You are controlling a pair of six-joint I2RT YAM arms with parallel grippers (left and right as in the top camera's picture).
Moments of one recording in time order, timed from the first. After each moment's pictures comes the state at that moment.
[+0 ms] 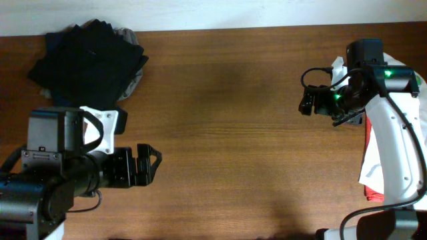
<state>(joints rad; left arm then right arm) -0.12 1.13 1.71 -1.63 0.33 -0.16 -0.08 1.59 1.58 -1.32 -0.18 0.14</state>
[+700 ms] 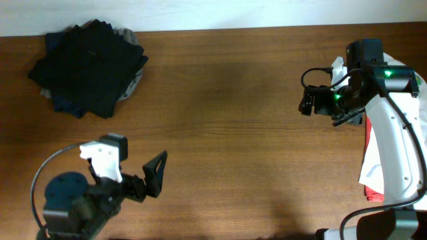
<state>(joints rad) -0.12 0.56 0.92 -0.79 0.32 -0.17 -0.08 1.59 1.58 -1.32 -0.18 0.14</state>
